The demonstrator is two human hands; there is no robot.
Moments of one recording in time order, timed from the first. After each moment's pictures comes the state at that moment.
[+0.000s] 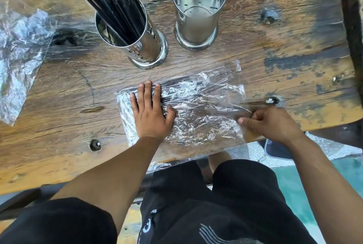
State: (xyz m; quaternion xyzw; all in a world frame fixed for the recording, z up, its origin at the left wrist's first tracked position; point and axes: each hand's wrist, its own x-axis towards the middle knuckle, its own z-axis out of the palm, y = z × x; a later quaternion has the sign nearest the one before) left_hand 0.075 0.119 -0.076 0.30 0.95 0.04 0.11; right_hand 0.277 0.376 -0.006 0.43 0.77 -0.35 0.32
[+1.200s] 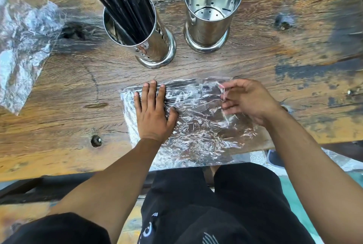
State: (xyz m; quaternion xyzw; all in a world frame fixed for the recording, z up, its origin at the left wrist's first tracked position) left_hand 0.073 0.116 -0.081 0.31 0.94 0.06 0.10; right_hand 0.177 0.376 -0.010 0.49 0.45 -0.73 0.17
